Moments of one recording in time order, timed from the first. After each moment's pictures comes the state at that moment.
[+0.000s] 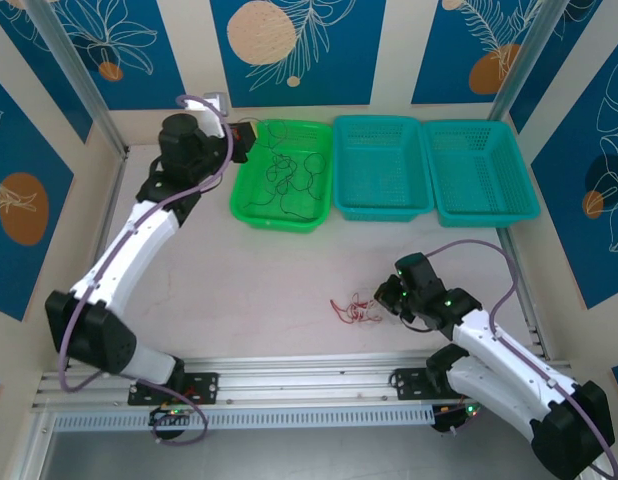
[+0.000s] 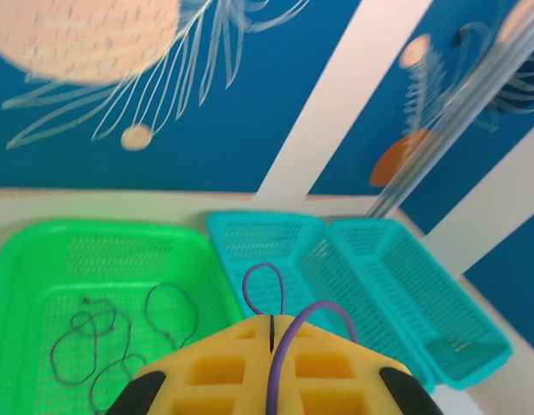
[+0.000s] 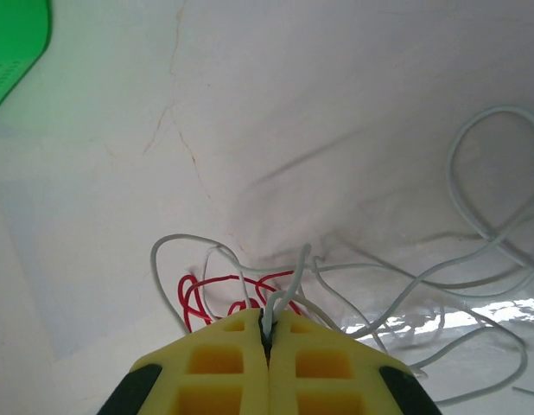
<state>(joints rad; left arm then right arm) -0.33 1.49 1.42 -0.09 0.26 -0.41 0.53 0.77 0.46 -0.62 -0.07 1.11</state>
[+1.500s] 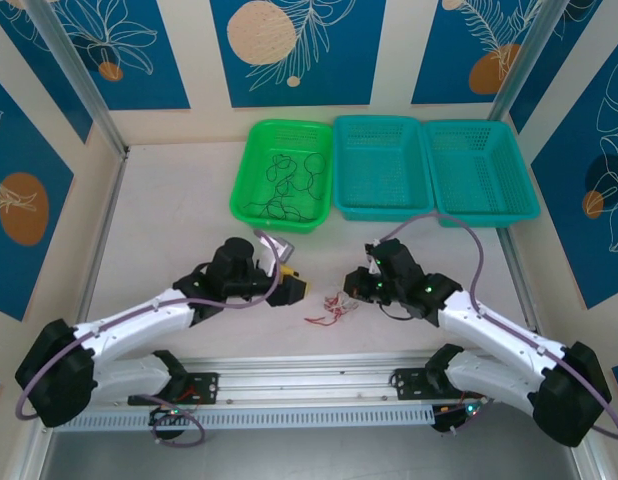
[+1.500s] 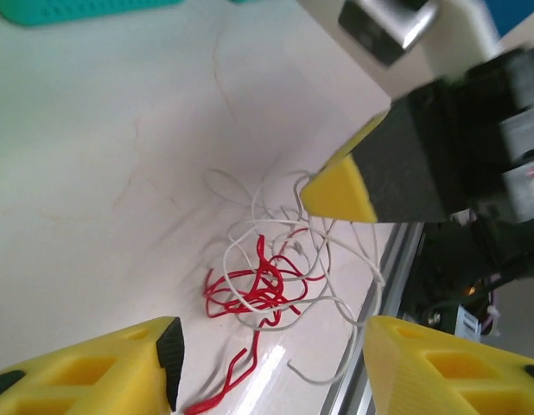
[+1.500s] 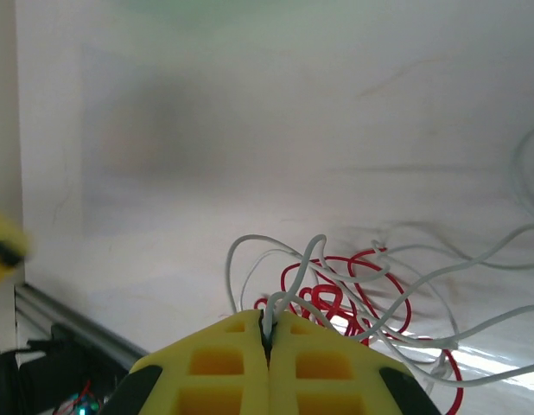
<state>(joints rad) -0.78 1.16 0.59 0.05 0.45 -0.36 0.70 0.99 0.60 -0.41 -0.21 0.87</state>
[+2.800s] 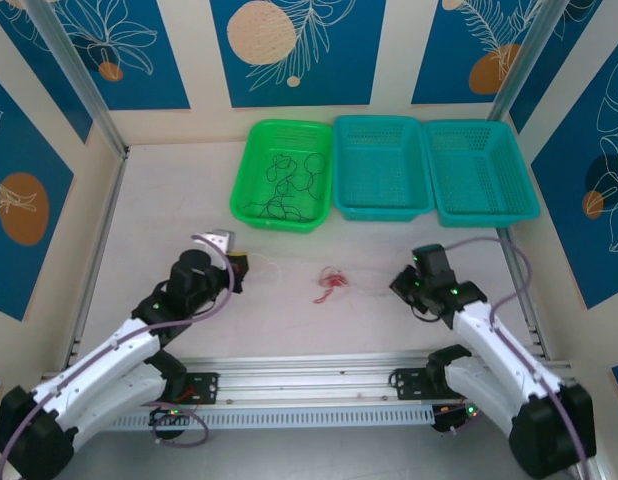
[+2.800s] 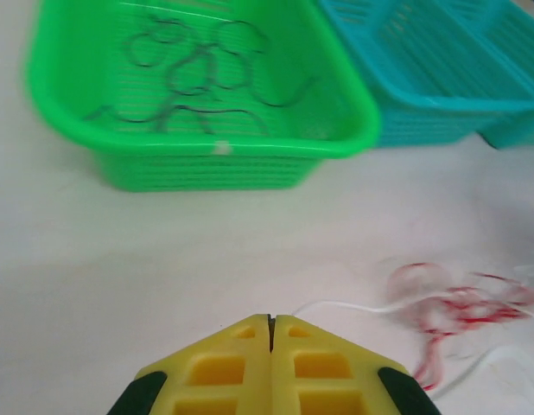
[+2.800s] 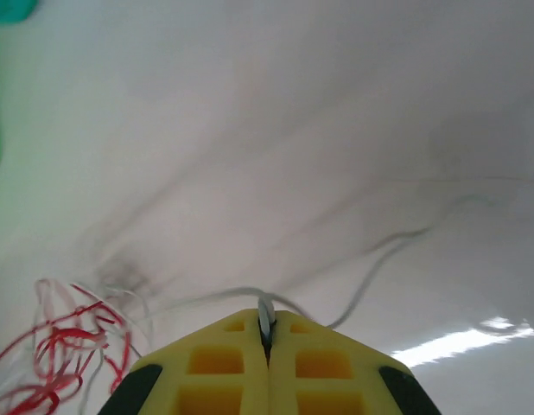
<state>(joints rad) -0.59 0.75 0.46 -0.14 -0.05 -0.37 0.25 0.79 0.45 -0.65 -0.06 0.98</state>
